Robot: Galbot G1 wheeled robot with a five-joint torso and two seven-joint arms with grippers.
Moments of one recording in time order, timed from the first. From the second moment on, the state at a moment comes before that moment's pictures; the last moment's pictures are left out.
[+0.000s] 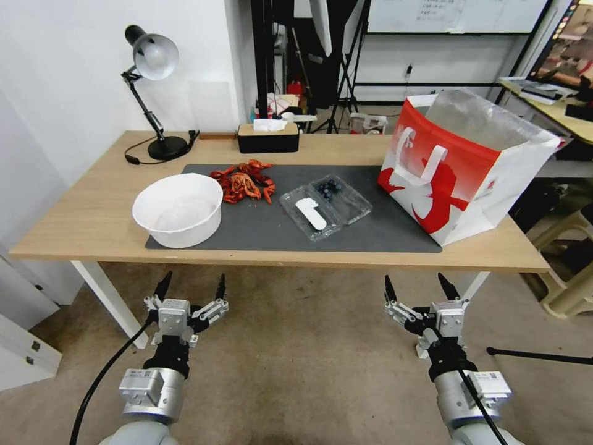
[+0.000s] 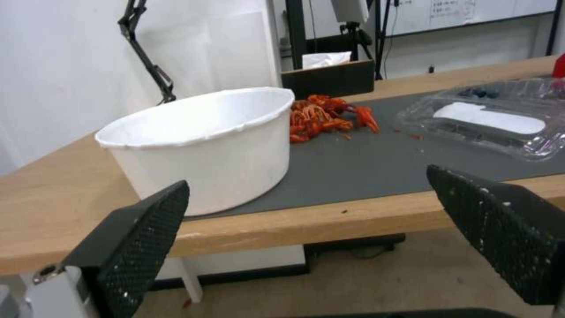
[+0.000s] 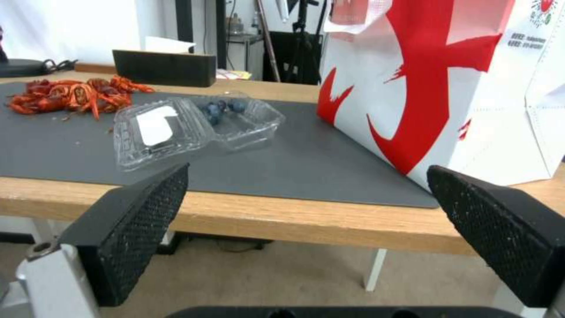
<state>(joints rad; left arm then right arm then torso) 1.80 -1.50 -0.55 -2.30 0.00 0.00 0.00 -1.80 1.50 0.55 2.30 0.00 0.00 0.00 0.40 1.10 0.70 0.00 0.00</state>
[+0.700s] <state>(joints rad) 1.83 -1.46 -0.47 -2.36 -0.07 0.06 -0.09 -1.90 1.44 0.44 2.41 -0.04 -0.10 0.00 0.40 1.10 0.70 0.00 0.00</state>
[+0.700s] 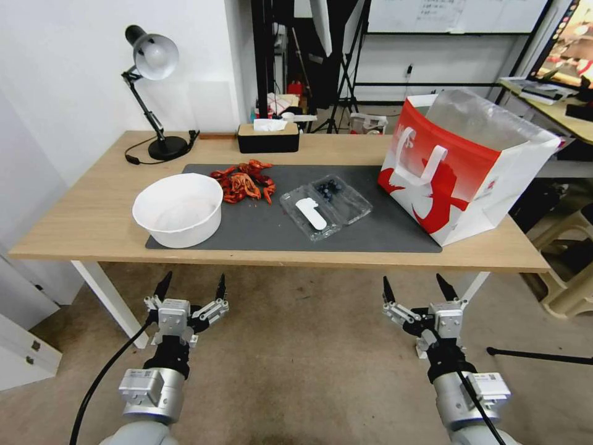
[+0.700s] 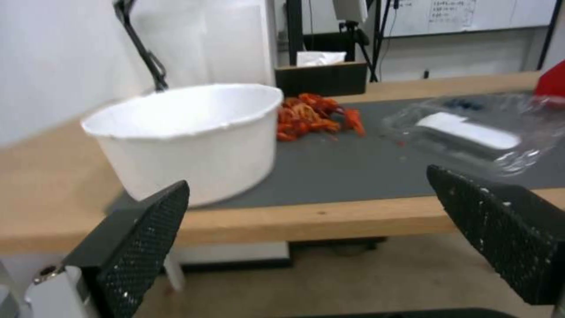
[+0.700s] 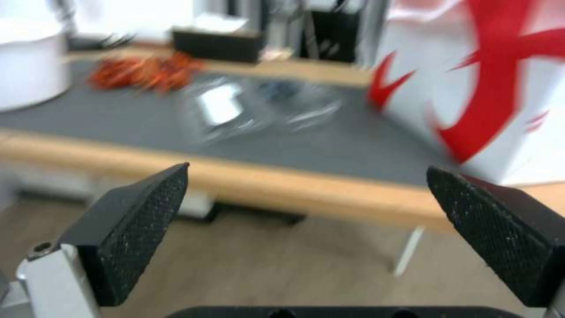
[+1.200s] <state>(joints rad) 1.90 -1.35 -0.27 -2.50 -0.25 0.19 -0.31 -1.92 1.43 0.45 2.41 -0.06 -0.08 0.00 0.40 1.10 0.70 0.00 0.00</state>
